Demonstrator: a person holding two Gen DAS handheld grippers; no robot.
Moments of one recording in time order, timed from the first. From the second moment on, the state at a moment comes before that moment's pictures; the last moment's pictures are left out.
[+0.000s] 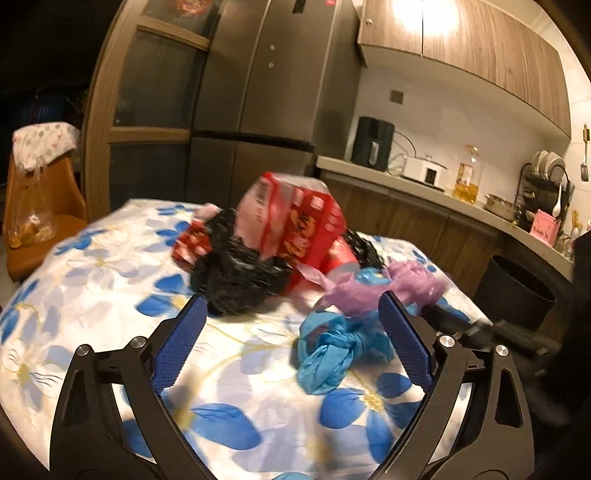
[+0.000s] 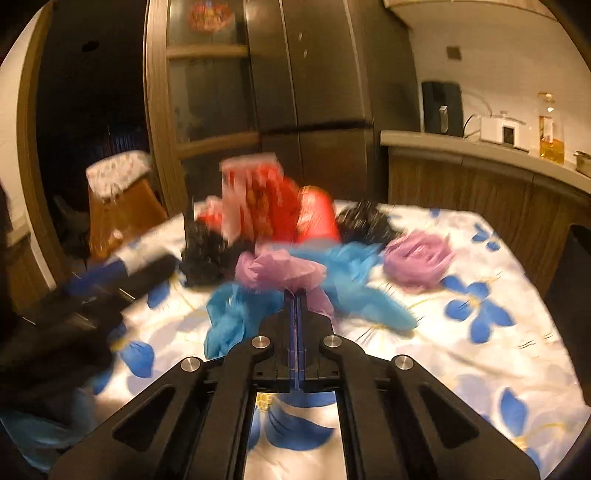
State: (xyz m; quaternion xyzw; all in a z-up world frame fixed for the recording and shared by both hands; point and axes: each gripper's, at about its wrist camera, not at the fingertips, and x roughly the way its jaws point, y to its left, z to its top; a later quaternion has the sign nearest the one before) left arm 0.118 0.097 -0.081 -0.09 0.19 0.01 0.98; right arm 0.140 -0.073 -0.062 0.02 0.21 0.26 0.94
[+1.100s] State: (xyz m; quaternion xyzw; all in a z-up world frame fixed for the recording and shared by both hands) left arm 0.121 0.087 -0.083 -0.10 0.28 -0.03 0.96; right arm 0.106 -0.173 -0.006 0.08 0.11 0.17 0.98
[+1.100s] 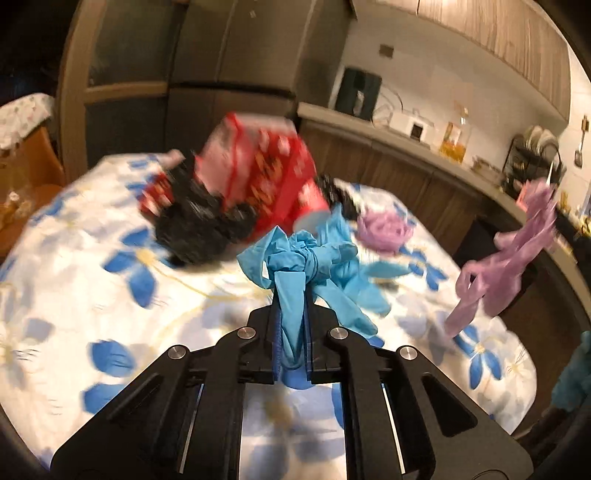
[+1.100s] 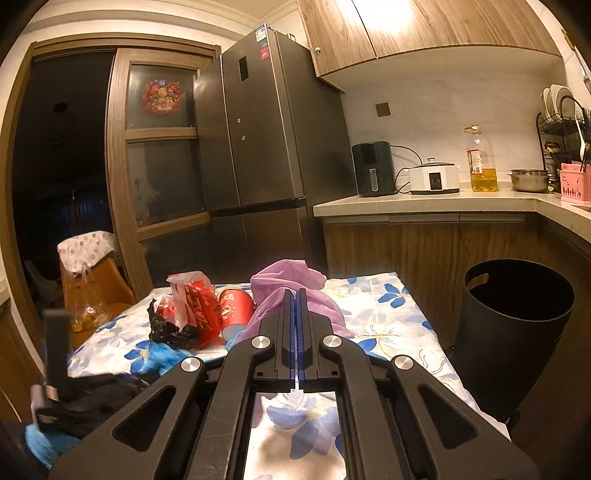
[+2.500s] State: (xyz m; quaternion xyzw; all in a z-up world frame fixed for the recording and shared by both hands) left arm 0.227 -0.213 0.038 -0.02 0.12 -0.26 0.96; right arm 0.145 -0.368 0.037 0.08 0.05 -0.07 0.99
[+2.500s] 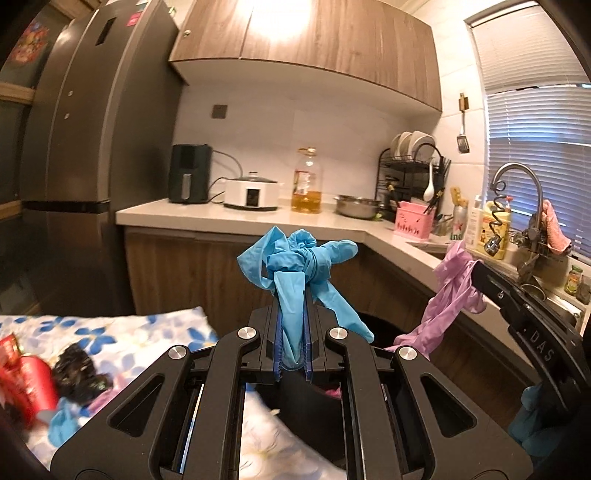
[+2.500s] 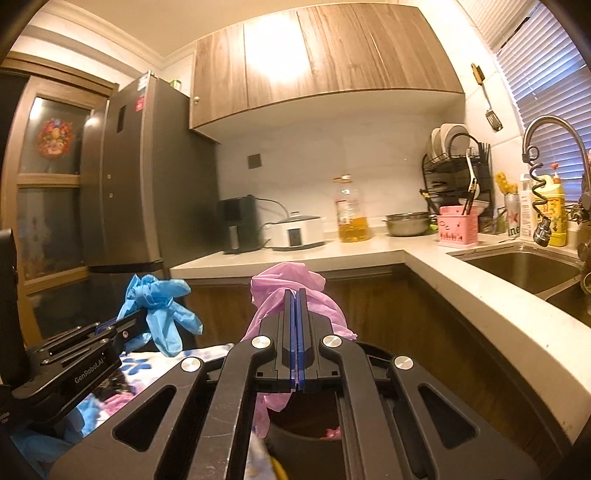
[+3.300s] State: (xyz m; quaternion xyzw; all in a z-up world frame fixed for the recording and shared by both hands) left arm 0.282 -0.299 0.005 0.00 0.14 -0.31 0.94; right arm 0.193 -0.416 0.021 0.08 0.07 -0.10 0.99
